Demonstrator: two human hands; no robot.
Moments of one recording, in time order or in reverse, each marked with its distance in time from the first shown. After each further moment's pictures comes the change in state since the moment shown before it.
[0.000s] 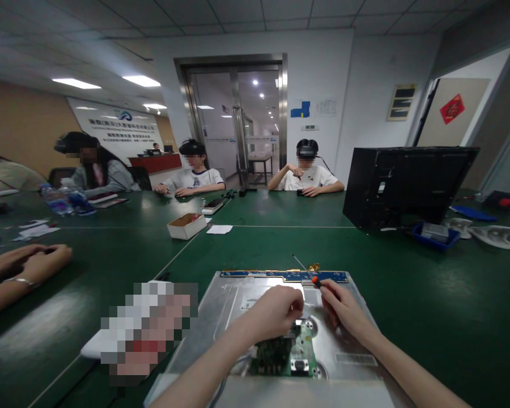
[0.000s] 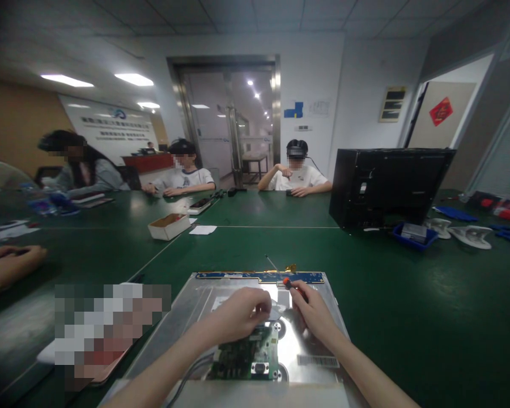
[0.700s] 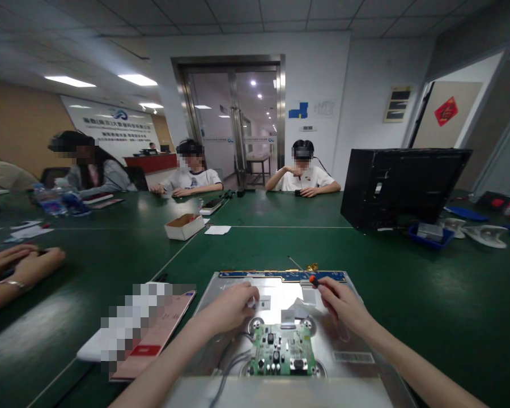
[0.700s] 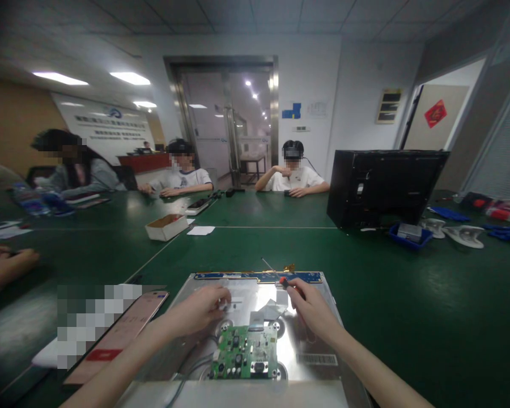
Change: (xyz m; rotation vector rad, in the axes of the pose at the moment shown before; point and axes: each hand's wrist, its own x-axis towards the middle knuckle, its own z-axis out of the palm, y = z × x) left_hand -0.049 -0.052 -0.029 0.122 -0.059 -0.263; right_hand -0.002 -0.022 -0.009 -0.067 -0.028 0.025
